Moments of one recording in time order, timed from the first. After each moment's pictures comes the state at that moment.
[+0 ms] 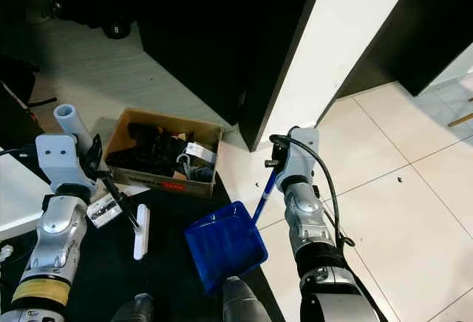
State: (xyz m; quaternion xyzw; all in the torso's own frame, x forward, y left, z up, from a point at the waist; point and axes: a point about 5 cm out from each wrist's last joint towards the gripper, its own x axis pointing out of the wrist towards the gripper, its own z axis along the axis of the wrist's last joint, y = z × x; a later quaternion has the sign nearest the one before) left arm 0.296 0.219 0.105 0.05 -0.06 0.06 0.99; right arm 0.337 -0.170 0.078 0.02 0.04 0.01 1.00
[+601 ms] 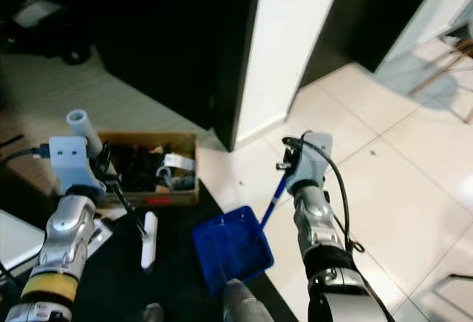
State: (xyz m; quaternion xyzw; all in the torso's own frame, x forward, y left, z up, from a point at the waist) left arm 0.301 0.218 0.094 0.03 -0.02 0.06 1.00; right arm 0.332 -0.180 0.070 0.03 0.05 -0.02 1.00
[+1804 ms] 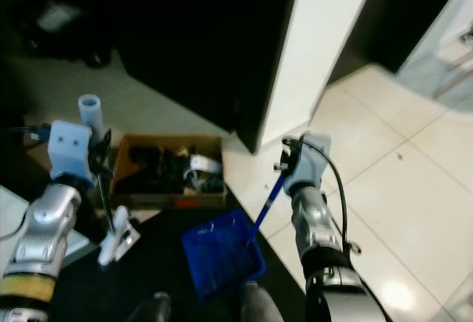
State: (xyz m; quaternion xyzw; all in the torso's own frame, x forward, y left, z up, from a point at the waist) left arm 0.301 0.224 0.132 0.15 -0.04 -0.02 0.99; right arm 0.333 -0.176 0.069 0.05 0.05 -0.01 1.00
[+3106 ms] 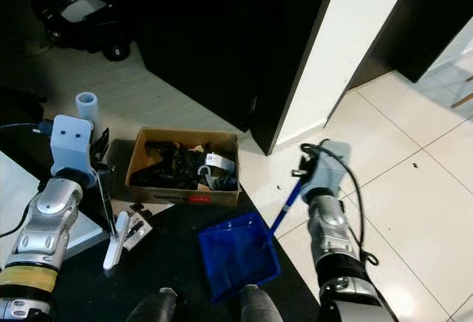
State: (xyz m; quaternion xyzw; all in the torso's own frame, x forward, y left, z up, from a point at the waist) left arm 0.311 0.220 0.125 0.15 -0.01 0.00 0.99; right arm 0.321 -0.223 0.068 0.03 0.05 -0.08 1.00
